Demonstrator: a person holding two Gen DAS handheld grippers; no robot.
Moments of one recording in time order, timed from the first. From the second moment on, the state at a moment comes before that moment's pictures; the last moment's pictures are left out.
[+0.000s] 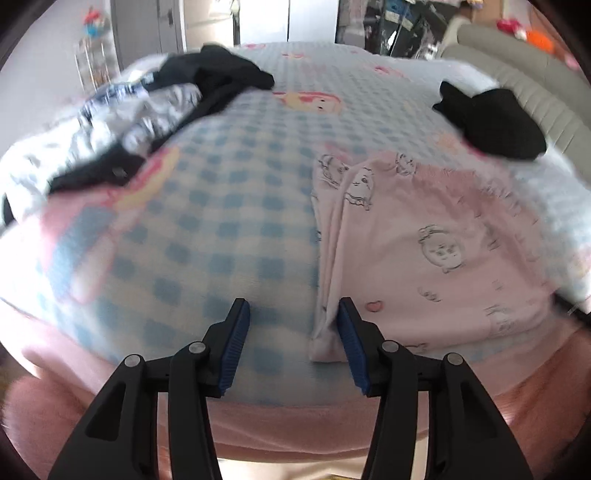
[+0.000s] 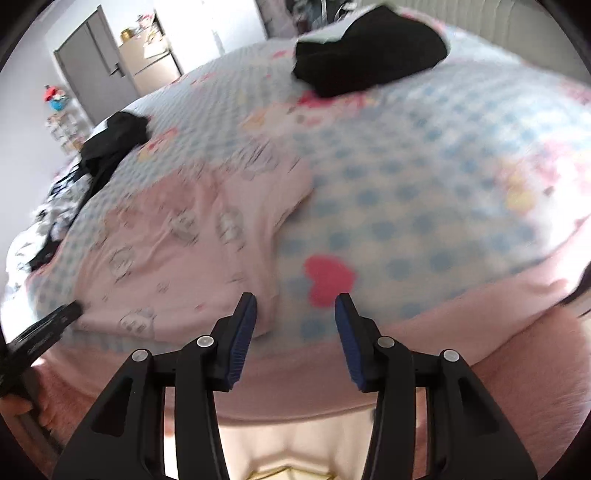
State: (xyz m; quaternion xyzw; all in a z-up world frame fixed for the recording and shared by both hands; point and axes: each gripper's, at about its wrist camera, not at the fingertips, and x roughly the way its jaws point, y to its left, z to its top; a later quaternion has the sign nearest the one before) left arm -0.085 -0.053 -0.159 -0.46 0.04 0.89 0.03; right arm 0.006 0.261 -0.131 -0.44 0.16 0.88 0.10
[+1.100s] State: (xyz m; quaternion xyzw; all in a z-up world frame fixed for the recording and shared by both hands) left arm -0.097 -0.025 -0.125 -0.41 0.01 0.91 0.03; right arm -0.042 0.228 -0.102 -0.40 0.08 0.91 0.08
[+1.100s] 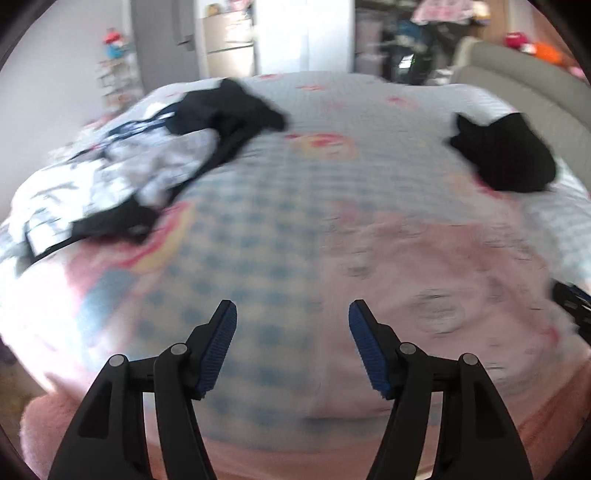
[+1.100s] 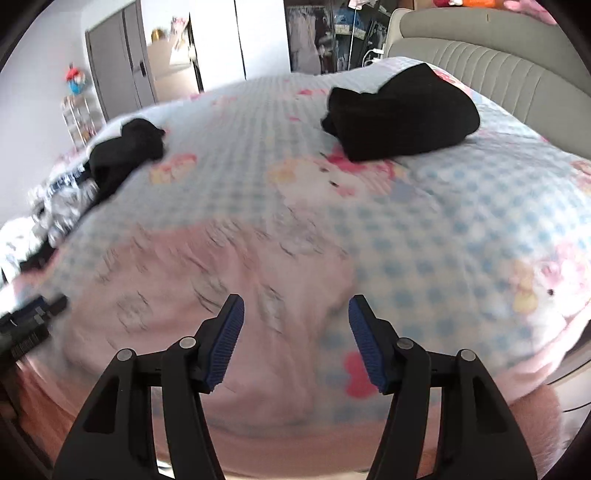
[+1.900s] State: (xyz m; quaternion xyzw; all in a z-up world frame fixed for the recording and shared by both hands) left arm -0.146 0.019 -0.150 -0.46 0.02 0.88 0.12; right arm -0.098 0.219 -0.144 -0.47 0.05 0.88 0.02
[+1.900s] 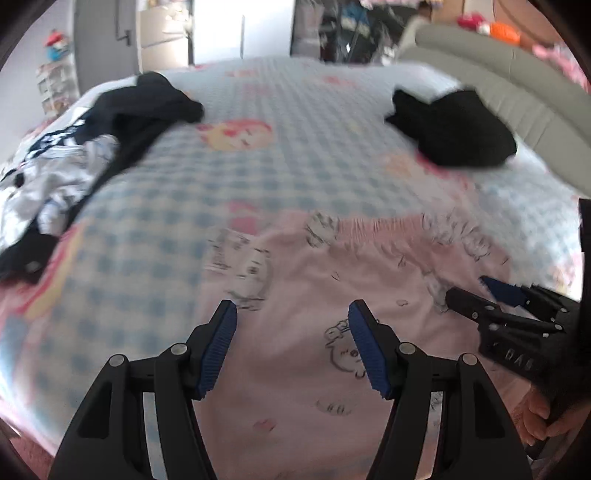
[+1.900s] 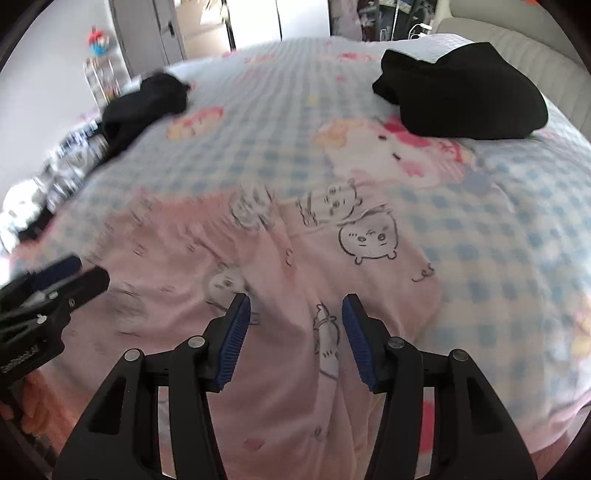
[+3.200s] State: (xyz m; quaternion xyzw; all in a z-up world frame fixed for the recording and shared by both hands) left arm -0.178 0.019 -0.160 -0.46 0.02 0.88 0.11; right arm -0.140 0.205 -0.141 -0.47 0.03 0.88 -0.01
